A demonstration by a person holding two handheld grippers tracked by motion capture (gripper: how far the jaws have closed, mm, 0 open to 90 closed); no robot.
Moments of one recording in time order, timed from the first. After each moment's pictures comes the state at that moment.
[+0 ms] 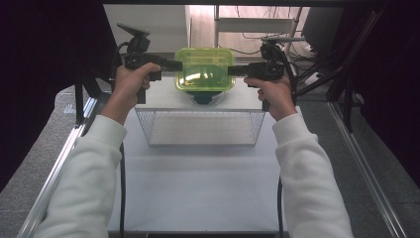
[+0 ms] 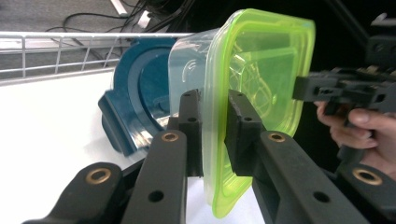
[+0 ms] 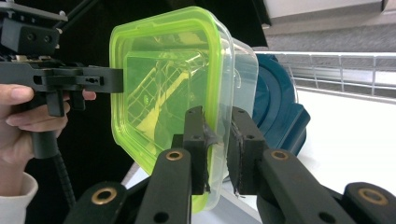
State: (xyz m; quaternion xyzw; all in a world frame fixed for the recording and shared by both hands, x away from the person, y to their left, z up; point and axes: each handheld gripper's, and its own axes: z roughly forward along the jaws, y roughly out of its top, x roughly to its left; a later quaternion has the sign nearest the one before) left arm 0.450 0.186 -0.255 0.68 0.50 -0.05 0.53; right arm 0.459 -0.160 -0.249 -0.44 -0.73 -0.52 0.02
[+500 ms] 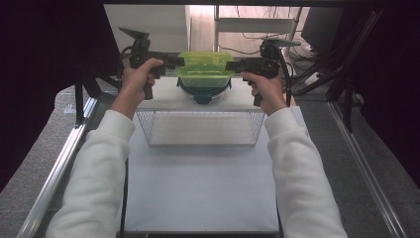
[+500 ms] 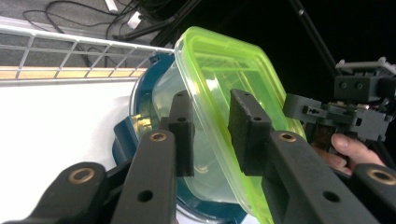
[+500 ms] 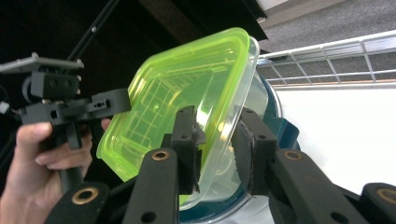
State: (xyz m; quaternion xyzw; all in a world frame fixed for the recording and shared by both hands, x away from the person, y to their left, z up) left arm 0.481 0.191 -0.281 0.63 0.53 -0.10 0.56; right arm 0.488 -0.157 -0.266 -0.52 -0.66 -0.54 0.07
